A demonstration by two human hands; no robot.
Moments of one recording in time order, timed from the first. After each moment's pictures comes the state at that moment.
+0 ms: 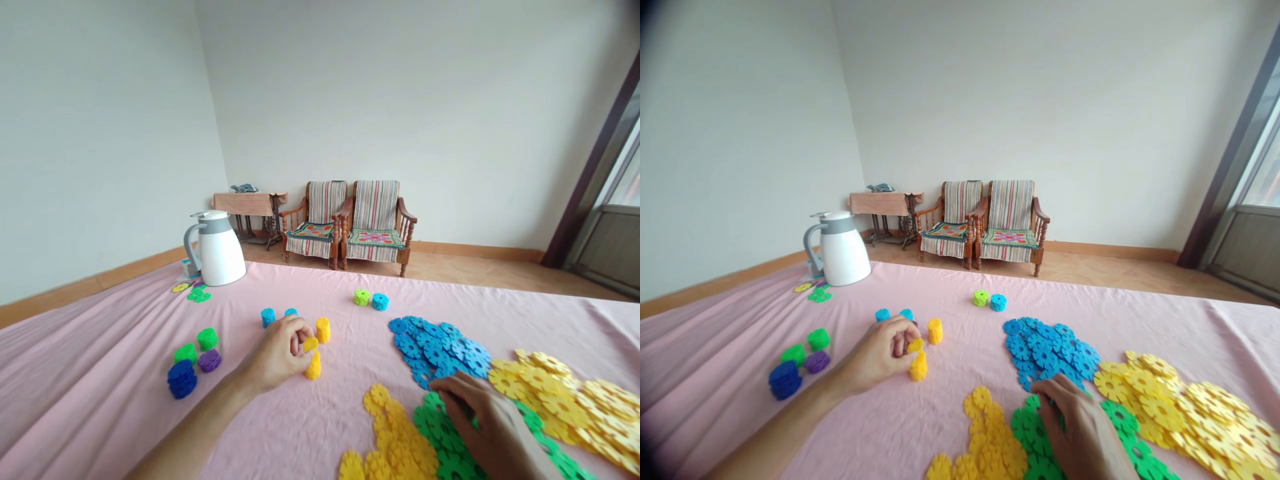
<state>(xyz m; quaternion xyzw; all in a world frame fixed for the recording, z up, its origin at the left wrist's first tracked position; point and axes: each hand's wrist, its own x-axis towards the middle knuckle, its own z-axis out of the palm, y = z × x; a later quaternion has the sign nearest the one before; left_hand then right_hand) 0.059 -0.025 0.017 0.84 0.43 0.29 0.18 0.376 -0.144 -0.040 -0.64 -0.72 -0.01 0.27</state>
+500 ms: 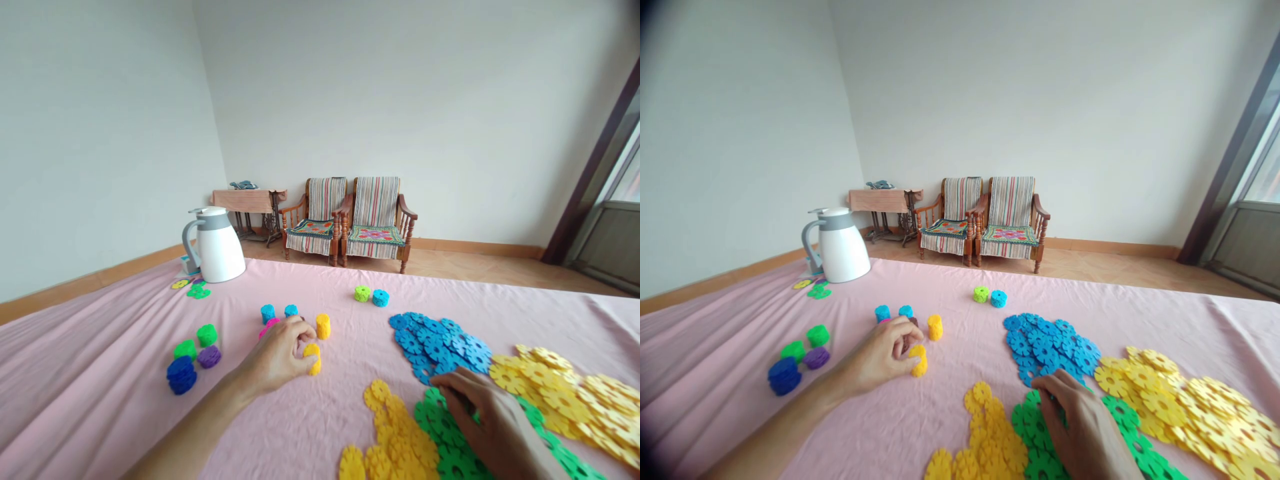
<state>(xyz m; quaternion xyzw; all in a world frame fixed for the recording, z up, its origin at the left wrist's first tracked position) 0.062 -0.035 0.024 0.86 0.43 0.24 0.16 0.372 -0.146 -0.033 -0.64 -0.72 -0.02 0.27</state>
